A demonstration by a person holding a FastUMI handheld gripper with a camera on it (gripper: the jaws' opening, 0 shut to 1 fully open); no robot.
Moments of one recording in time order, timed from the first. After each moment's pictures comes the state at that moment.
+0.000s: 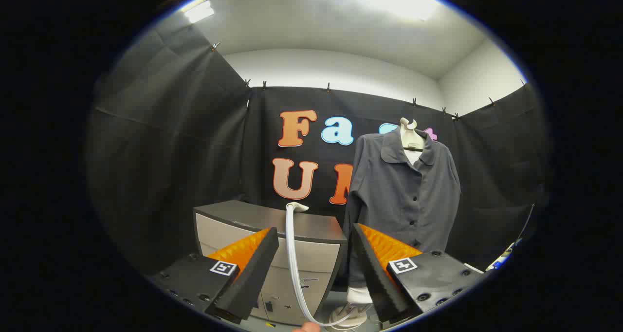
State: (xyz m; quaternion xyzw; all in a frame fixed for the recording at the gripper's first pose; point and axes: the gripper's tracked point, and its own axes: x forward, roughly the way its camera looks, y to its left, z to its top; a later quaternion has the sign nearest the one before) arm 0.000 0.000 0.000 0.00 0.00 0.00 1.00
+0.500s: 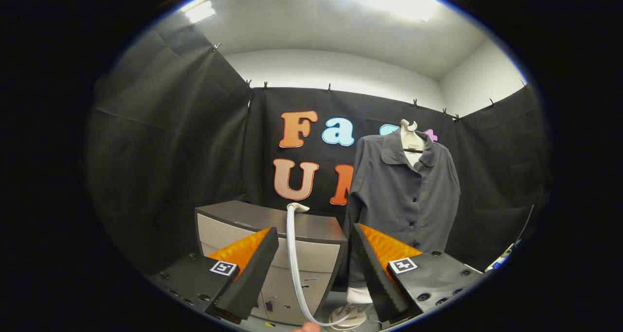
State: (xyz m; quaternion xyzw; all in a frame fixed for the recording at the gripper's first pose) arm -0.005 0.002 0.006 0.00 0.00 0.00 1.00
